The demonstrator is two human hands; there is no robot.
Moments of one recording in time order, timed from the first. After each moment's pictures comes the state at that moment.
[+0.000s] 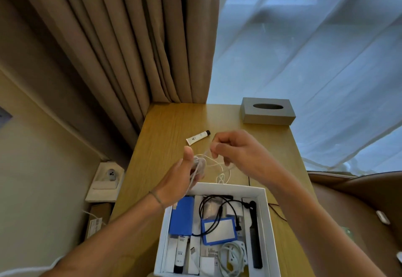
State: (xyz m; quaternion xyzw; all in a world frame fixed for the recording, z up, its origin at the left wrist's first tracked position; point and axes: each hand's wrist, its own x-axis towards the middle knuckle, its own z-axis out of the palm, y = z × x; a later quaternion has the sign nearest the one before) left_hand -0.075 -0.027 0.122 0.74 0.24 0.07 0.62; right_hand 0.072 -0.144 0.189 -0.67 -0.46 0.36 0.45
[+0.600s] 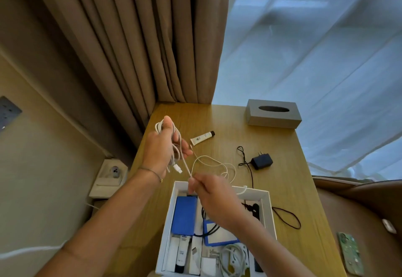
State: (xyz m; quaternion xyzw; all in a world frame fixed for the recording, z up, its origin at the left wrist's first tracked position) left_hand -0.067 0.016 0.157 0.57 0.42 0.28 0.65; right_hand -0.002 -0.139 0.111 -0.75 -0.49 0.28 0.34
